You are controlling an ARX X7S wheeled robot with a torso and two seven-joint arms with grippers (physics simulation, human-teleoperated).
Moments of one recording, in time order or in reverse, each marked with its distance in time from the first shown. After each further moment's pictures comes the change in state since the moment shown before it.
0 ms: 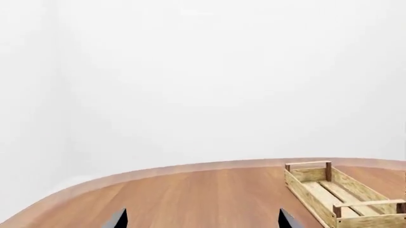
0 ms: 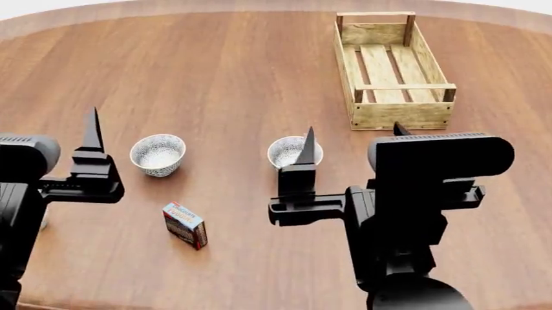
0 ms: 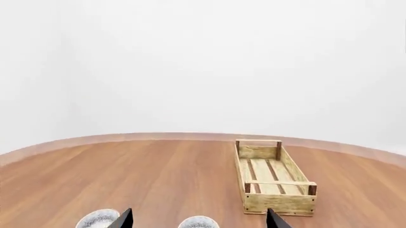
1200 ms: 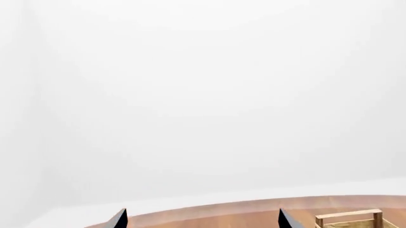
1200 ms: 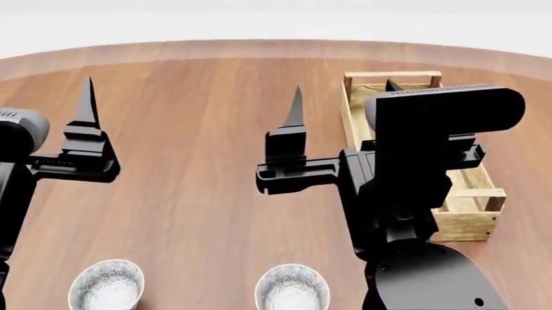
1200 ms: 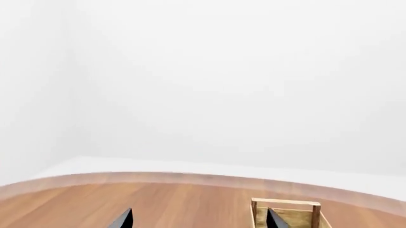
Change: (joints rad) left arm -0.088 -0.034 0.024 0.069 -0.046 -0.082 -0.022; right arm 0.129 0.013 0.005 -0.036 0.096 0.091 0.026
